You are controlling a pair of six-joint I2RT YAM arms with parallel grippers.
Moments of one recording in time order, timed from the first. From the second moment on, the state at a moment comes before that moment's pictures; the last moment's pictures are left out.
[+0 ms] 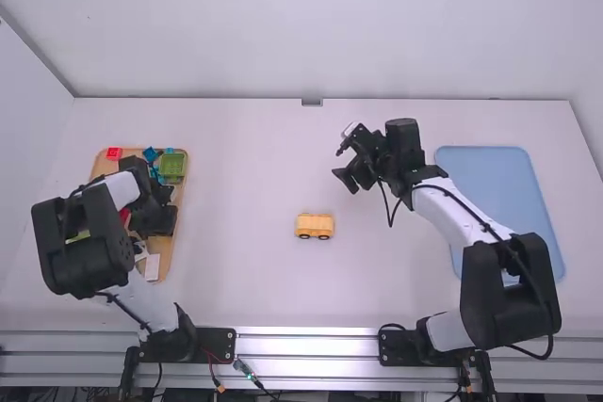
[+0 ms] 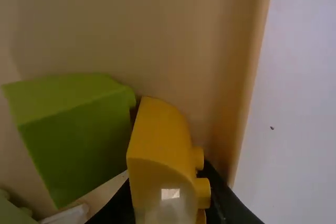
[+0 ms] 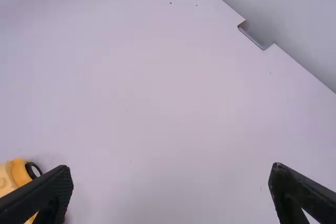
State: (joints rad) left arm 0.43 1.80 0.95 -0.72 -0.04 0.39; right arm 0.25 1.57 0.94 -0.12 -0.43 -0.53
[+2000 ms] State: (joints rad) left arm -0.28 1.63 0.87 0.30 0.36 0.18; right arm 0.30 1.93 0.94 0.83 -0.82 0.46
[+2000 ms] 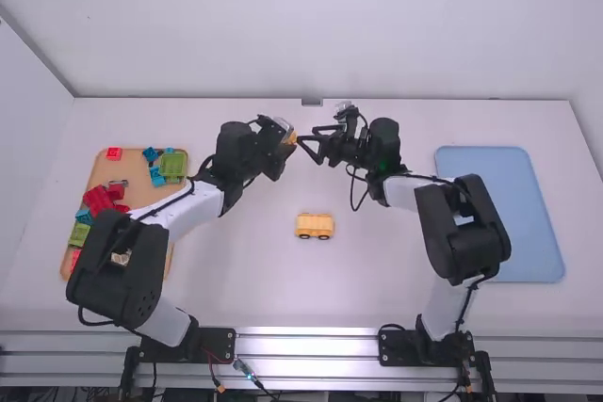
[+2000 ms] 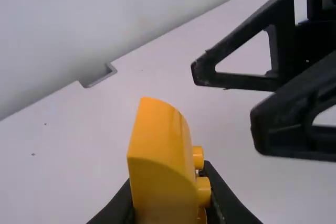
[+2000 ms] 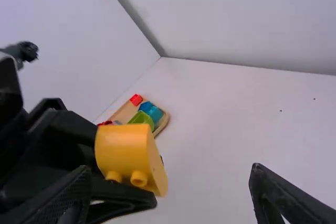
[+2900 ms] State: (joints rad) left arm -0.30 1.63 0.80 0.44 0.36 0.13; right arm 0.42 1.93 0.94 0.84 -0.66 0.42
